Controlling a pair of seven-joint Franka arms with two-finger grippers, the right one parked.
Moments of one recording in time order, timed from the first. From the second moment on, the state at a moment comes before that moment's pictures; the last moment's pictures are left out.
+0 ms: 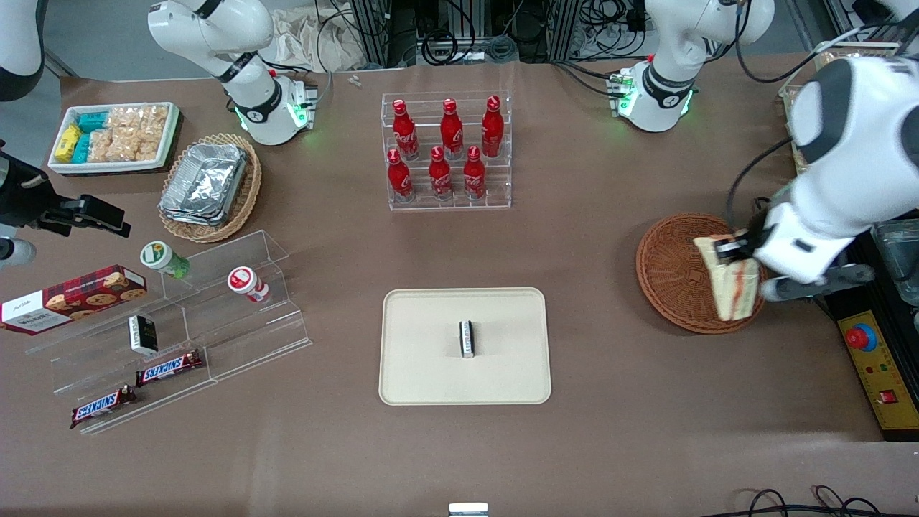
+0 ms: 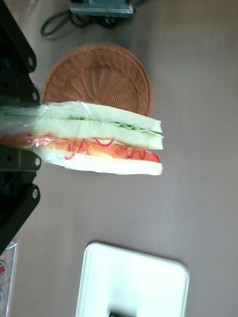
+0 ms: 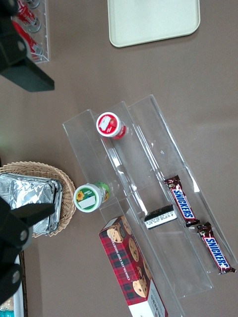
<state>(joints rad) -0.52 0.21 0.33 -1.56 -0.06 1.69 -0.28</state>
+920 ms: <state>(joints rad) -0.58 0.85 0.02 -1.25 -0.07 2.09 -0.46</state>
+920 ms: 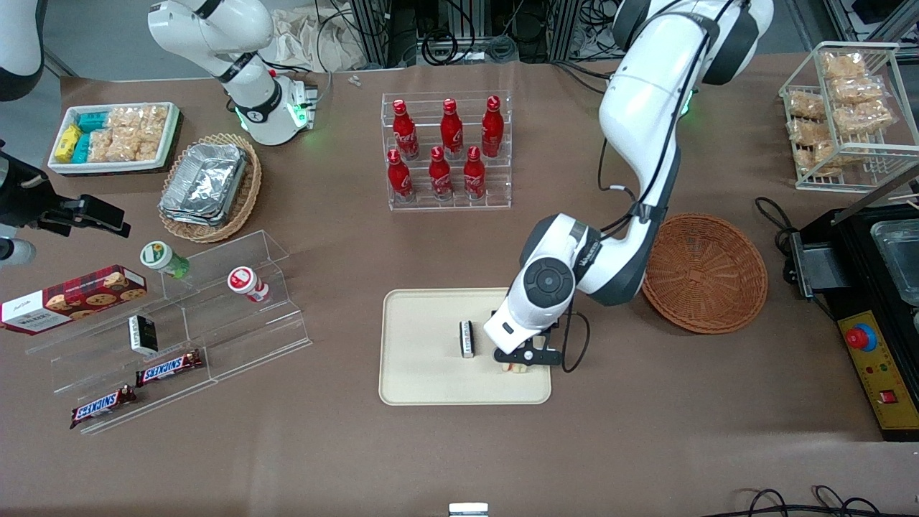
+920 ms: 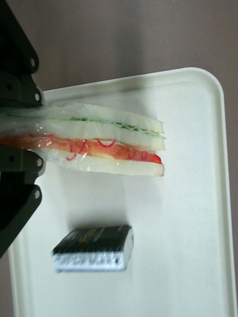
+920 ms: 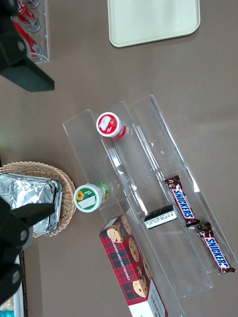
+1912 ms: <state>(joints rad) -0.53 0.88 0.03 -1.24 -0.06 2.10 -0.43</state>
